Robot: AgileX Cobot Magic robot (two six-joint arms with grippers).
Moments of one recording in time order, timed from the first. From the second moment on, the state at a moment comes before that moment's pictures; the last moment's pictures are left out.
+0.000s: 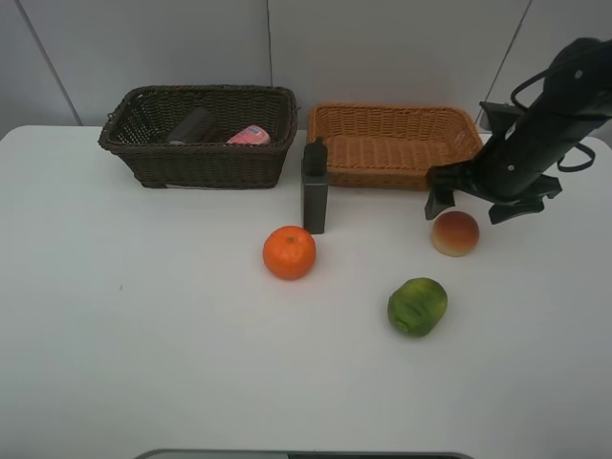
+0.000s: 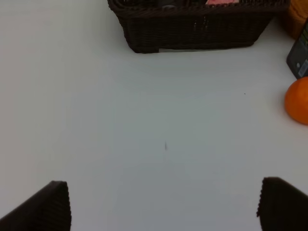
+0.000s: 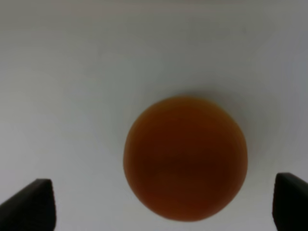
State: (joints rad) left arm -0.08 -0.01 -0.50 -0.05 1.06 0.02; right arm 0.17 1.80 -1.00 0.03 0.58 0.10
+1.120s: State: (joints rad) left arm -0.08 -0.01 -0.50 -0.05 1.06 0.02; right arm 0.18 1.94 -1.00 -0.01 0.48 0.12
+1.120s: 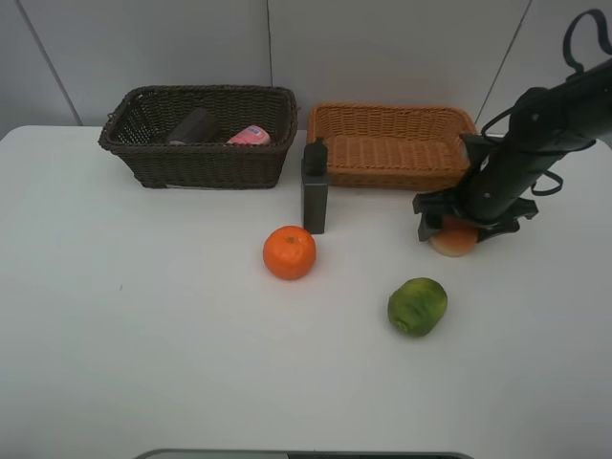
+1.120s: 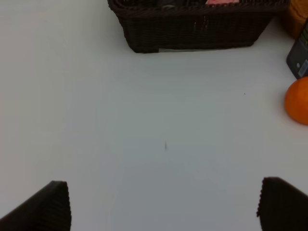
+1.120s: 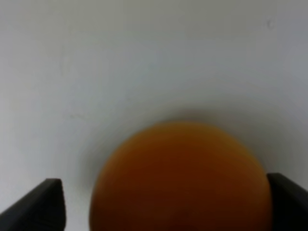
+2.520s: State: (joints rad) left arm -0.08 -0.01 -0.50 -0.05 1.06 0.02; right arm 0.18 1.87 -1.20 0.01 0.81 0.12
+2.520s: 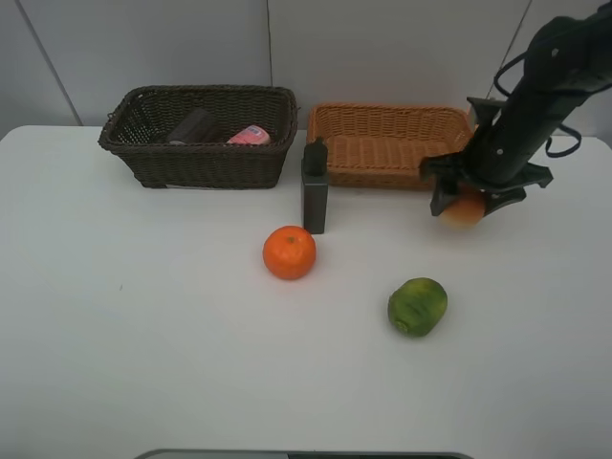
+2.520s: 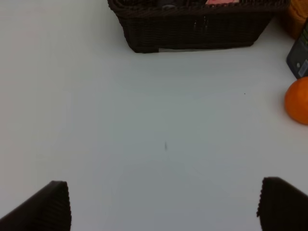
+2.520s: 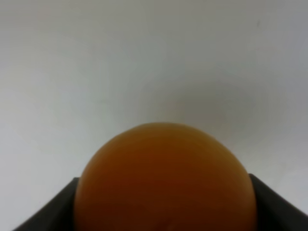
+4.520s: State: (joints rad) left arm -0.08 -0.01 -0.50 -0.05 1.06 0.02; right arm 0.20 2.38 -1.97 -0.14 0.86 0.10
